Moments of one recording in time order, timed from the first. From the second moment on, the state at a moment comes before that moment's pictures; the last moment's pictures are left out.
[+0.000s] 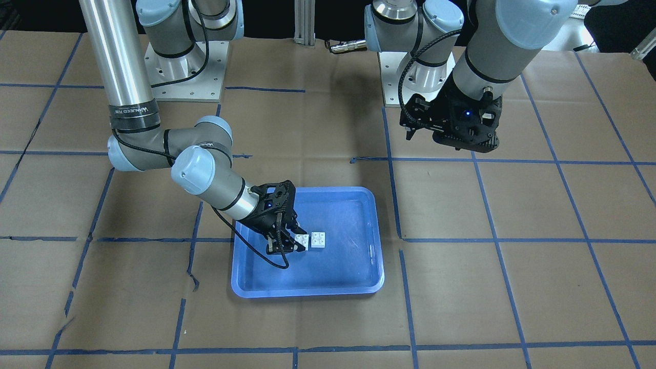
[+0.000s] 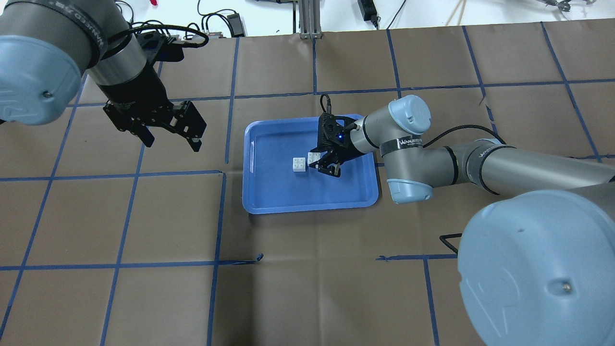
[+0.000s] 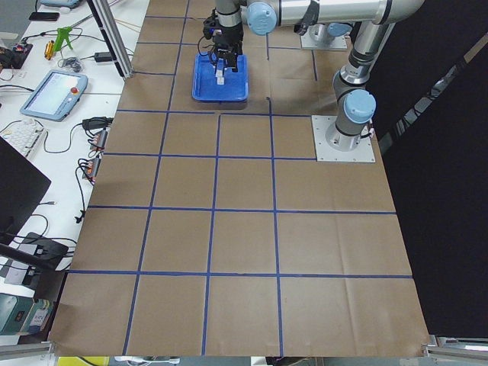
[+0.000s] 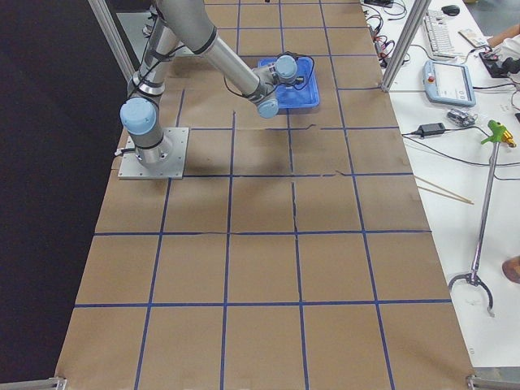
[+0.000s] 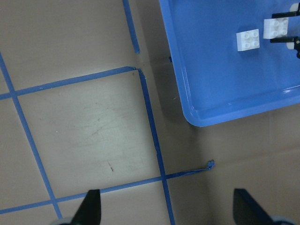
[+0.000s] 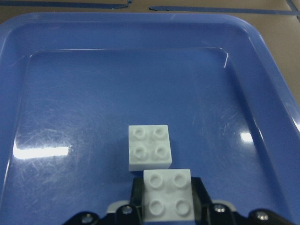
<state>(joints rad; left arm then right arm) -1.55 -1.61 -1.62 -1.62 1.54 0.22 1.71 -1.01 1.95 -2.80 -0.94 -1.29</state>
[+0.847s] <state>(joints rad) -1.53 -1.60 -1.60 -1.62 1.53 0.26 1.71 -1.00 1.95 -2.80 -0.94 -1.29</state>
